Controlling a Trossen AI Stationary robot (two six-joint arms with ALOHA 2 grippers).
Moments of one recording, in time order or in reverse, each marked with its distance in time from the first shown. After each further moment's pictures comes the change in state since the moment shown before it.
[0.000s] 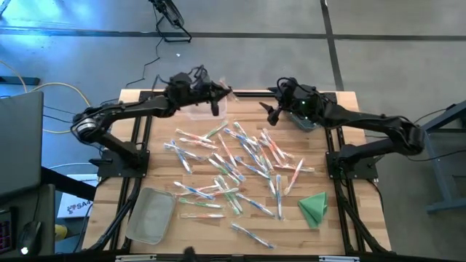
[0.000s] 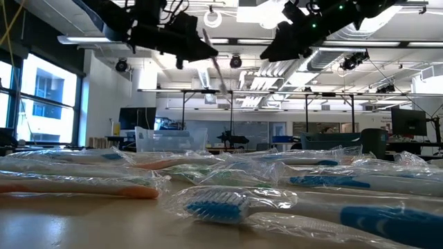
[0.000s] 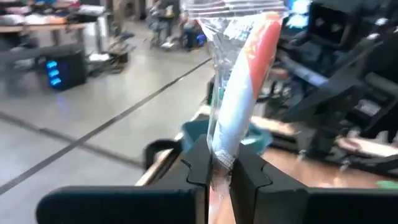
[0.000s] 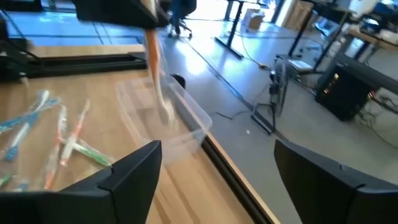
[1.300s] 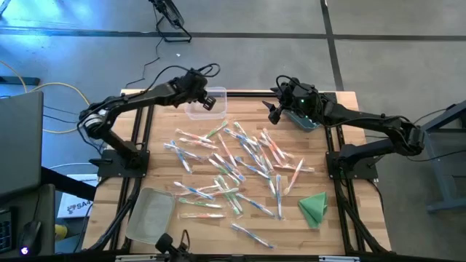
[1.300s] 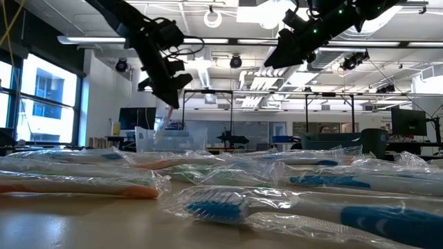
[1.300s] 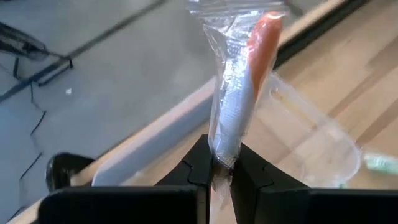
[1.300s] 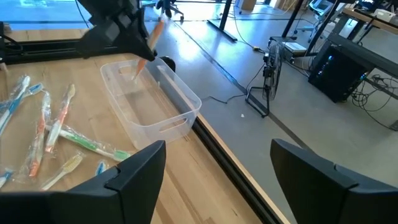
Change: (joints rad) left arm 0.071 0.116 0.206 -0.849 -0.514 -0.076; right arm -0.028 0.006 -0.001 -0.049 0.010 0.017
